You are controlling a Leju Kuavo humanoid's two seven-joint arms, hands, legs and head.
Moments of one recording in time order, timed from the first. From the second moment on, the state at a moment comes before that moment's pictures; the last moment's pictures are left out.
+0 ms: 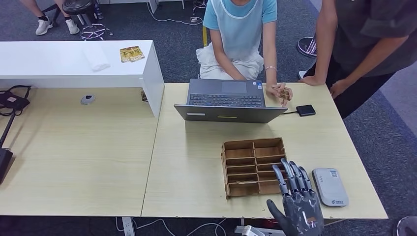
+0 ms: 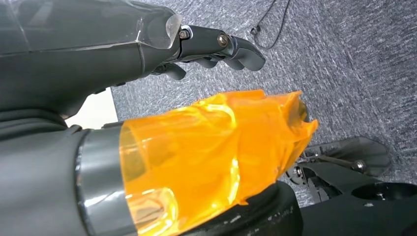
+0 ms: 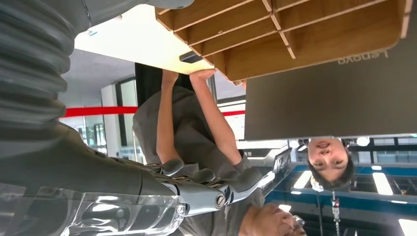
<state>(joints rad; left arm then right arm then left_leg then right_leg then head) -0.11 -0.09 -1.53 -0.11 1.38 0.35 0.01 0.18 -0.46 0.62 -1.71 1.49 -0.56 0.35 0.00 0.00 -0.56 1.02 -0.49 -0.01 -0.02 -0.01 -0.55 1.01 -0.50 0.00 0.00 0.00</state>
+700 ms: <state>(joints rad) -0.12 -0.09 -1.53 -0.11 1.37 0.34 0.01 0.11 -0.41 0.64 -1.58 1.50 -0.52 0.35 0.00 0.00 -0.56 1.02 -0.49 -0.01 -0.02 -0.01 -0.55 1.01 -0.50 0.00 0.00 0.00</state>
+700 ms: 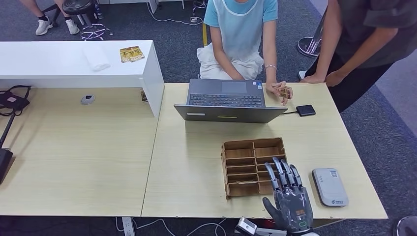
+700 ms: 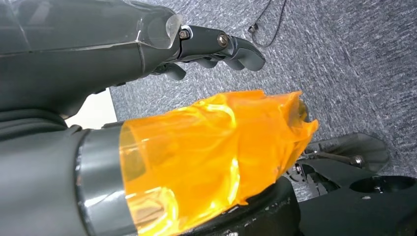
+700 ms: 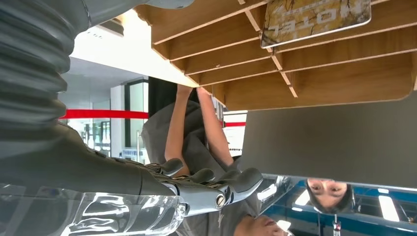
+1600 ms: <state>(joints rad) -0.12 -0.09 -1.53 -0.11 1.37 0.34 0.01 0.03 -0.35 0.66 -1.51 1.48 -0.46 0.27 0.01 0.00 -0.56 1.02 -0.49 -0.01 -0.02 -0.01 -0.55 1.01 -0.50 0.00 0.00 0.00</state>
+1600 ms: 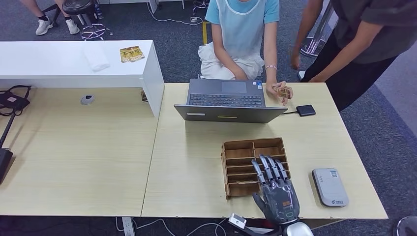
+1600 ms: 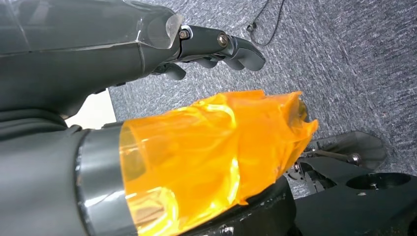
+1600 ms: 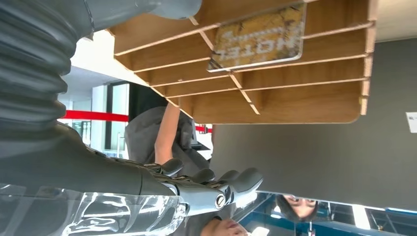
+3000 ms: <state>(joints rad) -0.12 -0.10 -1.53 -0.11 1.39 0.33 0.00 -0.03 -0.33 0.72 -1.49 1.42 -0.37 0.26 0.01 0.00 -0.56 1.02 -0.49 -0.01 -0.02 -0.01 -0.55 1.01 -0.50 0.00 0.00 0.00</state>
